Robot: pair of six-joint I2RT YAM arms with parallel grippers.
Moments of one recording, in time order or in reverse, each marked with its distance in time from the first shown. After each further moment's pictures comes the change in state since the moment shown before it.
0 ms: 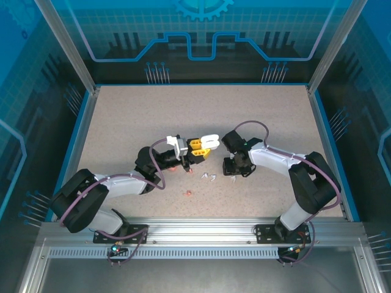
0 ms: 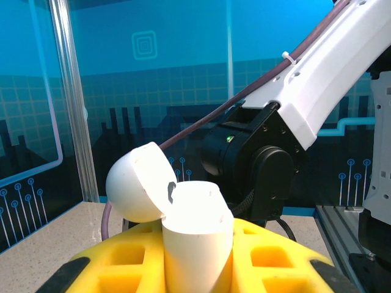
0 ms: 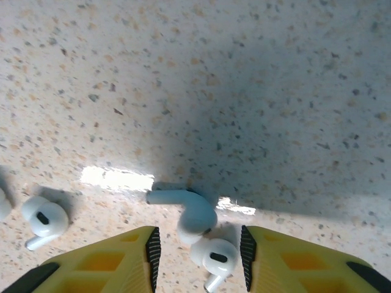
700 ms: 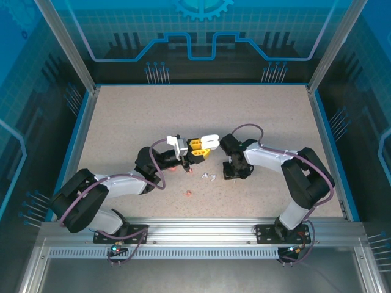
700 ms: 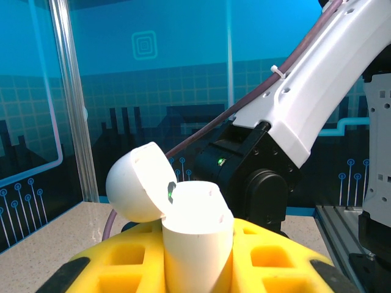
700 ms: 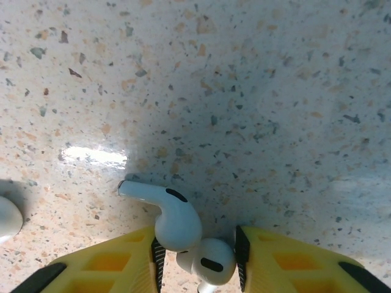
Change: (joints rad) left arm 0.000 0.000 0.000 0.000 0.000 0.000; right arm 0.020 0.068 0.006 -0.028 -0.006 0.004
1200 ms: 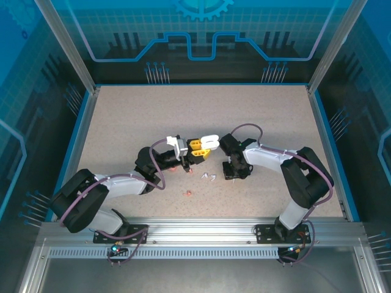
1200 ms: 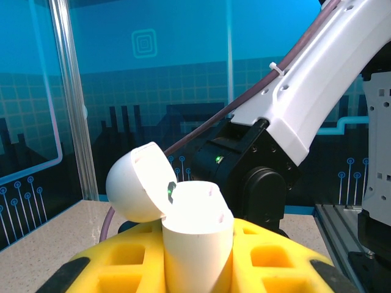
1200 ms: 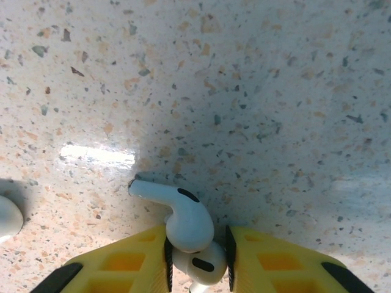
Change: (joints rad) left arm 0.000 0.000 -0.005 0.000 0.000 0.000; right arm 0.006 0.006 0.010 -0.011 0.007 -0.001
